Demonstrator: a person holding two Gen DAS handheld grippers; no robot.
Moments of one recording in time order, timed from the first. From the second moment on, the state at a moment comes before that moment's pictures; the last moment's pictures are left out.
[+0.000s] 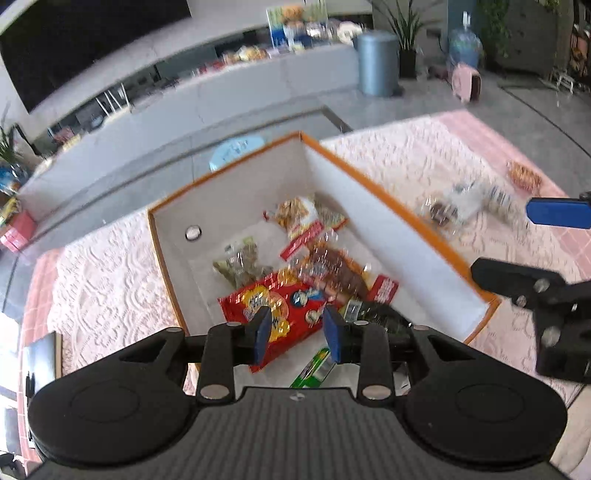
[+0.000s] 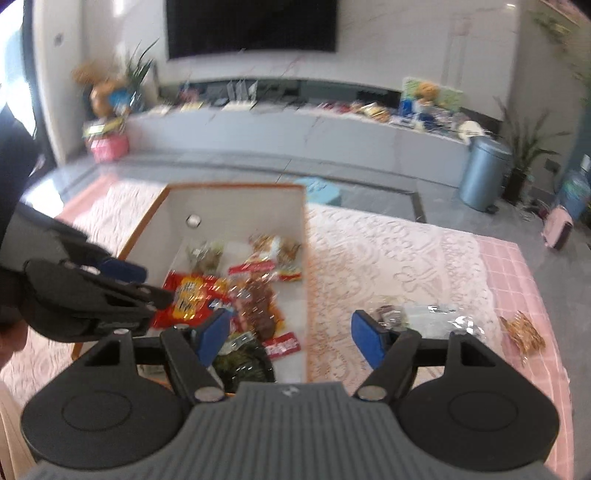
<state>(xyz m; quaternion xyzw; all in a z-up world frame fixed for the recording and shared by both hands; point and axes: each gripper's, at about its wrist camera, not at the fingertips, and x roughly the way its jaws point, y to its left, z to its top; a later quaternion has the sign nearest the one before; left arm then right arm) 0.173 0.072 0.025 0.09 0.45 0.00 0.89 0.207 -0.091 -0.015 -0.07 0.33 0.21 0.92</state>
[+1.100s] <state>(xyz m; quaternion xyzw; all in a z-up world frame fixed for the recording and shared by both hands) 0.171 -0.090 0.003 0.09 0.38 -0.11 0.92 0.199 -0.277 -0.076 0.03 0.31 0.03 0.95</state>
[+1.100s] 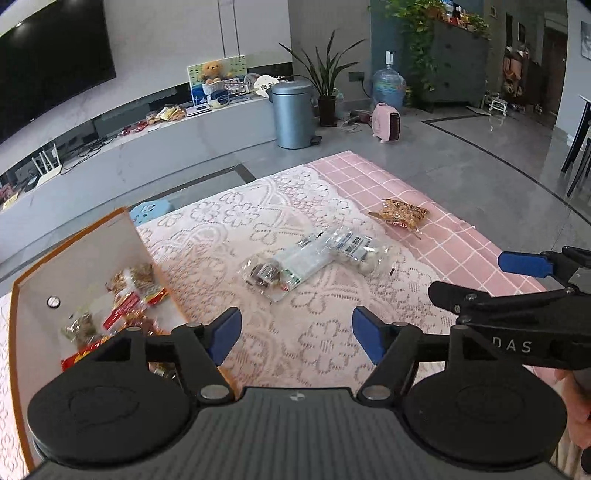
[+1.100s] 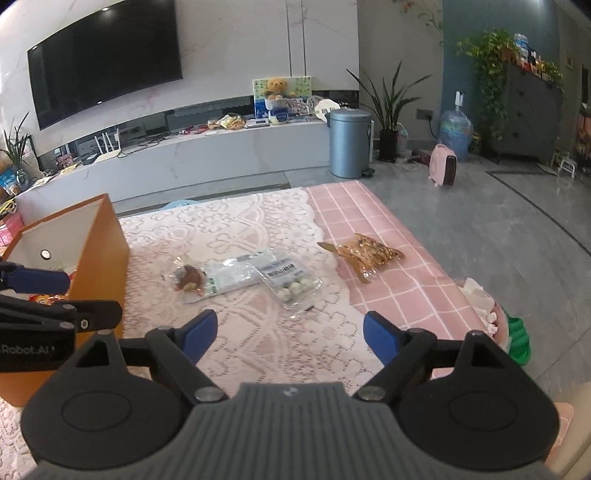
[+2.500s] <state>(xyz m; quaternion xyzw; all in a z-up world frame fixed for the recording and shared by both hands) 0.341 -0.072 -0.084 -0.02 0.55 -0.01 0.84 0.346 -0.256 -0.145 -0.05 0.31 0.09 0.94</state>
